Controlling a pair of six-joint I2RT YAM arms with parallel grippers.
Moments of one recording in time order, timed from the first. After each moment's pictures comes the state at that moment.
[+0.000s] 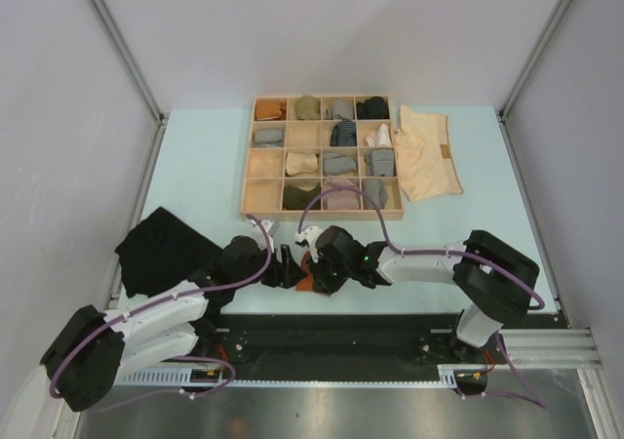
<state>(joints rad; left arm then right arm) -0.70 0.96 0.25 0.14 0.17 -0.59 1.09 1.63 0.83 -0.07 -0.07 0.24</state>
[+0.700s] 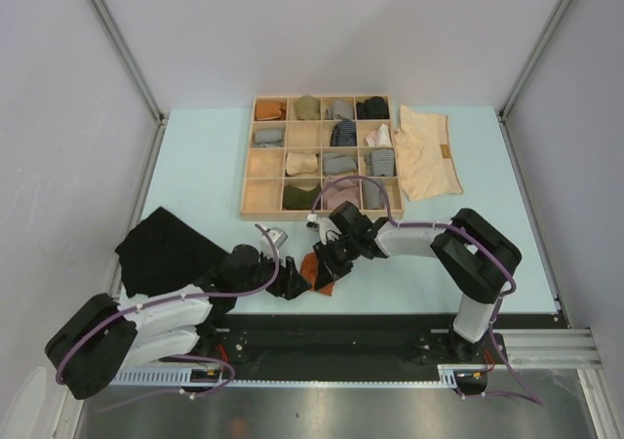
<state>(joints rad) -0.74 1.01 0.15 0.35 0.28 -0.51 0.85 1.77 0.90 -0.14 -0.60 0.32</state>
